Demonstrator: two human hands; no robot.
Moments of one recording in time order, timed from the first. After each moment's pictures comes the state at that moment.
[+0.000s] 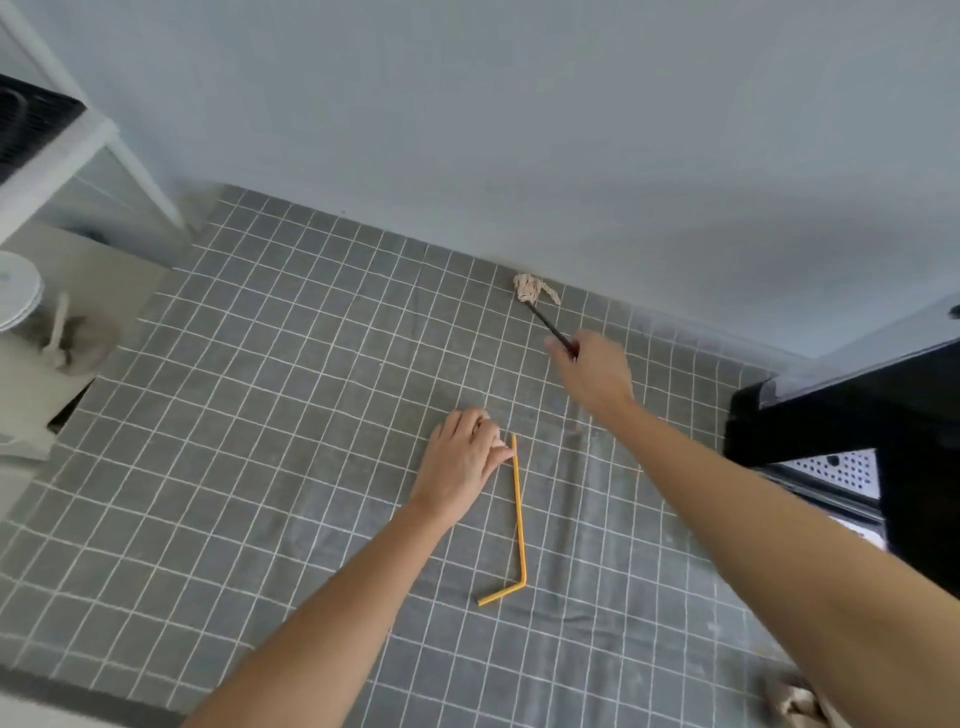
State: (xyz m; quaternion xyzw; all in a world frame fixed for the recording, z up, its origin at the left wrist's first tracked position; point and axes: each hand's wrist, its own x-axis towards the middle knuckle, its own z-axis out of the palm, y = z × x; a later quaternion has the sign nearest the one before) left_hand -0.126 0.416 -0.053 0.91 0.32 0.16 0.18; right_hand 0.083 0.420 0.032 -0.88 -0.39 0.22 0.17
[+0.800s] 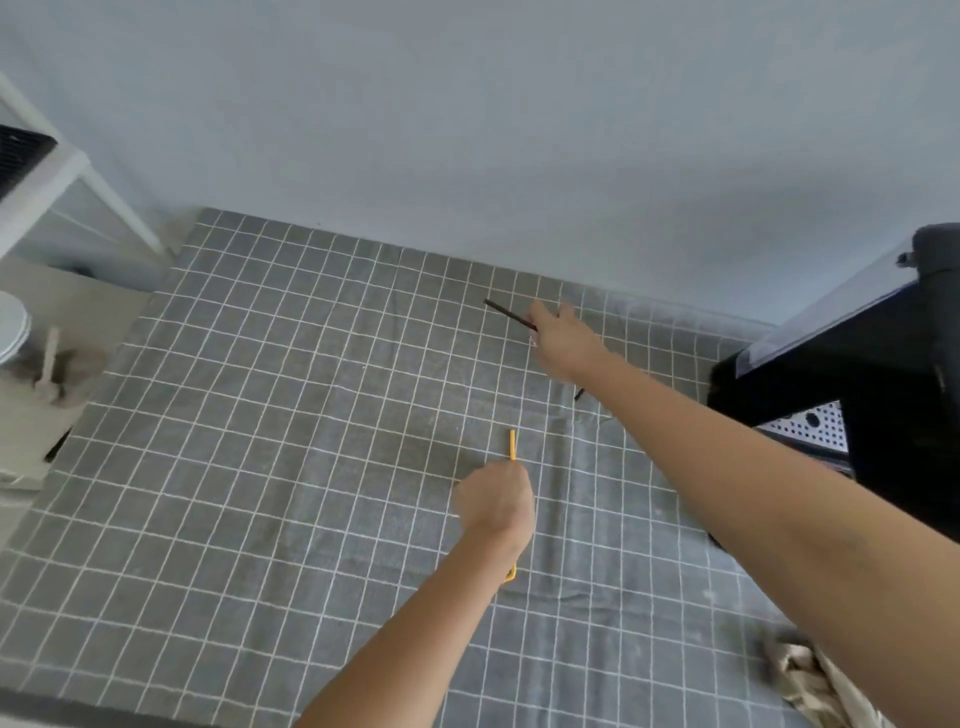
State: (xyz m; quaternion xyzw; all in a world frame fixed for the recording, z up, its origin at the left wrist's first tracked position) left_hand -0.079 0.344 0.017 0.83 0.49 -0.19 0.20; right_hand 0.100 0.433 0.029 -0.82 -0.53 0.21 0.00
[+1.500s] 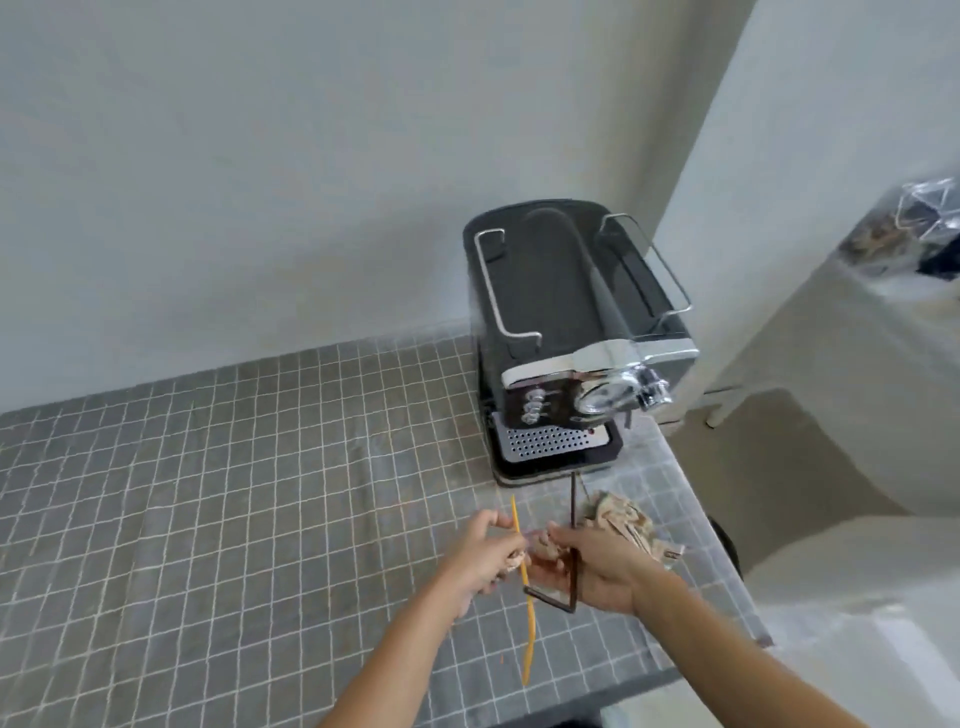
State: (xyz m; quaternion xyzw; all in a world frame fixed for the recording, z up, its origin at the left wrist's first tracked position) left_hand -0.007 0.154 0.082 0.64 0.40 -0.16 0.63; right_hand 0.088 0.024 0.079 -0.48 0.23 0.59 0.61
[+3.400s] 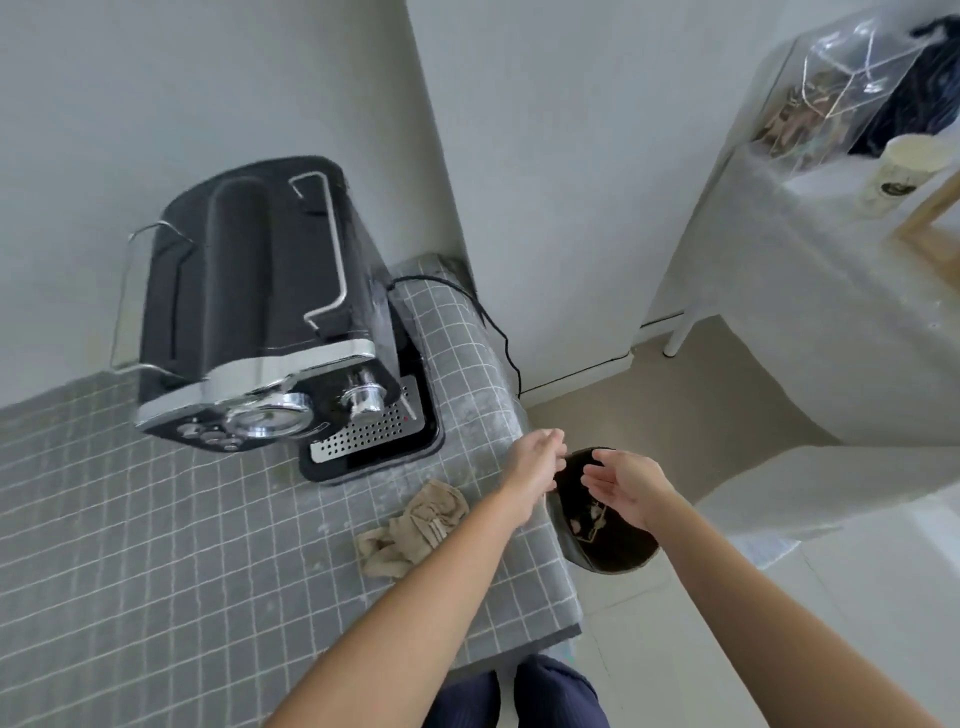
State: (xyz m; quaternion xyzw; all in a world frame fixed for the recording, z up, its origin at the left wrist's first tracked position) left_hand 0.253 -0.073 0.028 0.63 0.41 -0.14 0.65; right_hand 0.315 -0.198 -0.004 -0.61 0.29 0.43 0.59
